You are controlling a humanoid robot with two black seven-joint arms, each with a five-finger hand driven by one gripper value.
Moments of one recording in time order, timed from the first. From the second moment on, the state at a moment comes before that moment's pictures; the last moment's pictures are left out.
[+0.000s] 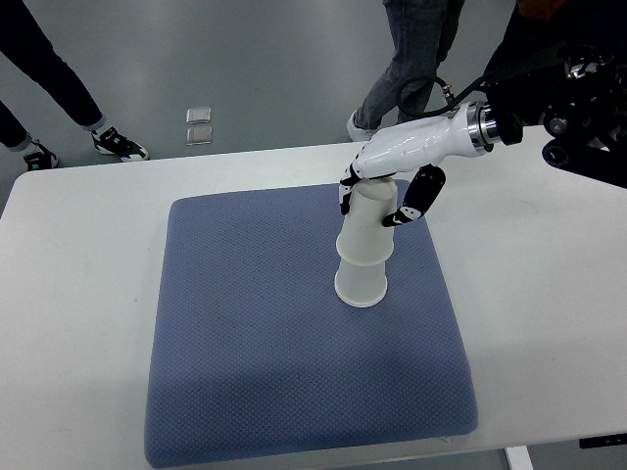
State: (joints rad) left arm 0.00 0.00 0.07 -0.13 -0.04 0.04 -0.18; right arm 1.45 -0.58 -0.09 1.25 -1.50 0.30 0.48
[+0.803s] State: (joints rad) left arm 0.00 0.00 0.07 -0.13 -0.04 0.04 -0.18; right arm 1.44 -0.58 -0.09 1.24 -1.49 0.28 0.48
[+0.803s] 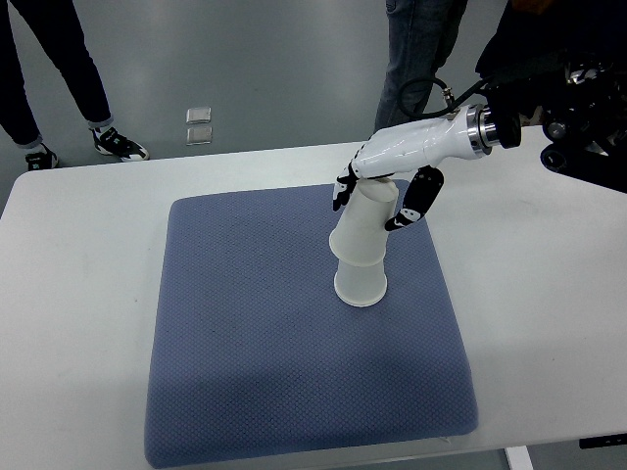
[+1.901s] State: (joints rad) left arm 0.00 0.00 0.07 -0.13 -0.04 0.04 -0.18; right arm 1.28 -0.57 0.07 1.04 -1.39 0.24 0.49
